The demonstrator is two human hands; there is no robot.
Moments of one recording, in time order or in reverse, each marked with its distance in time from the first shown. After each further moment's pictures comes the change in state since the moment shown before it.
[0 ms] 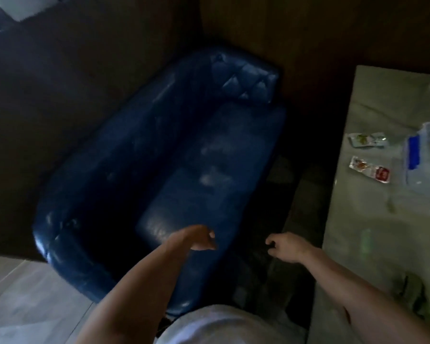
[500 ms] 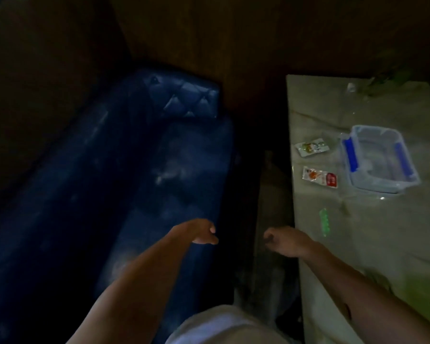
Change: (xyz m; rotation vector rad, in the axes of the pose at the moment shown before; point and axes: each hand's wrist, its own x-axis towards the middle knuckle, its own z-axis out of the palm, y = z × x) left_hand 0.113 0.084 -0.129 0.222 -0.052 0.227; right_hand 0.019 0.060 -0.097 0.128 0.128 0.167
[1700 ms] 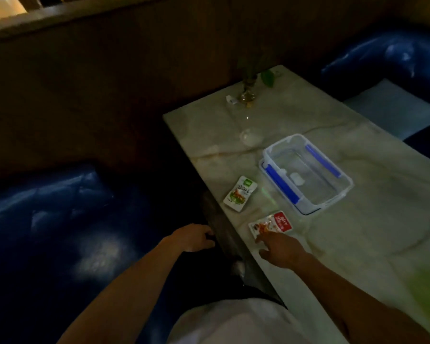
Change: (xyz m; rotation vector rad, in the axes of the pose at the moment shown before) left_hand 0.271 0.185 -0.267 0.442 -0.158 0.448; right_hand 0.130 0.144 -0.135 0.359 0.314 0.441
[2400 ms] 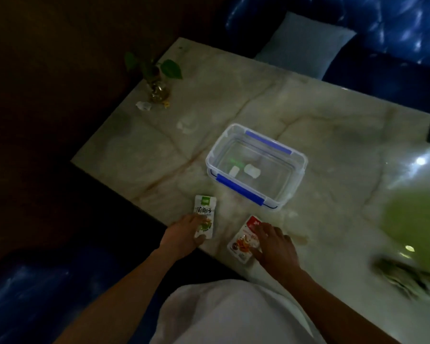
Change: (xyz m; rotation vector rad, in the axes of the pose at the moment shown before) left_hand 0.132 0.045 -0.075 0.335 0.169 0.337; right_hand 0.020 0.021 0.010 0.319 0.315 0.475
